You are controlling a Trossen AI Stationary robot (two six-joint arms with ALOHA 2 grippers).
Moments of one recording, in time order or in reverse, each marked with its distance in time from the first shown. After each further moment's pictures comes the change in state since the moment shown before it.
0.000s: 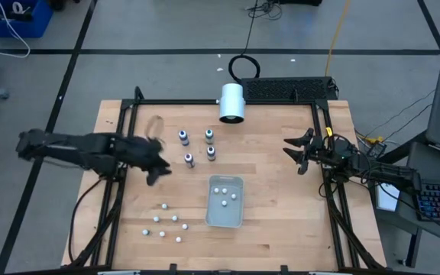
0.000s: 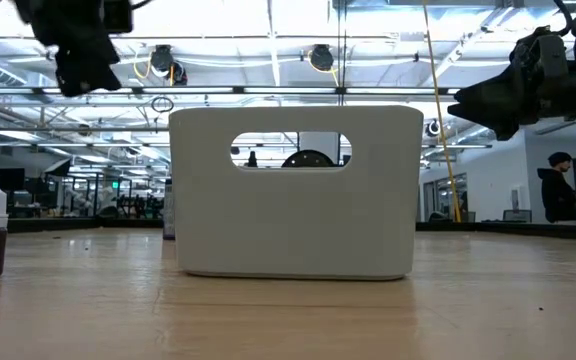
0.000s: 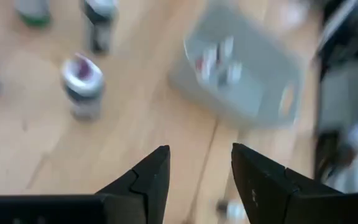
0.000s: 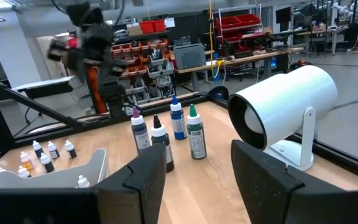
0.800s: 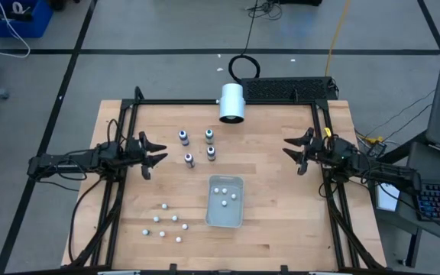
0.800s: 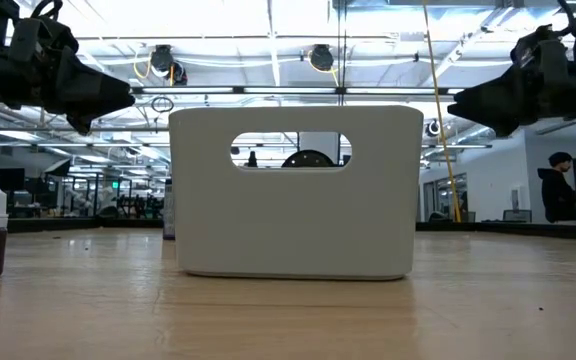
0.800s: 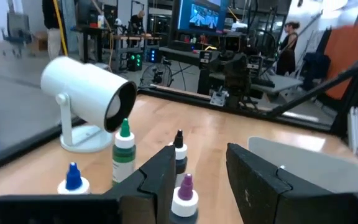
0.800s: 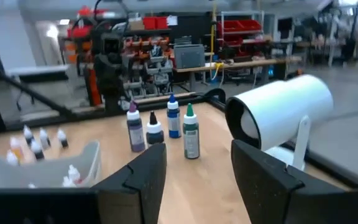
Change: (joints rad) left arm 0.158 -0.773 -0.726 0.742 -0.212 0.454; right arm 0.000 0.000 0.000 -0.002 0.000 -0.053
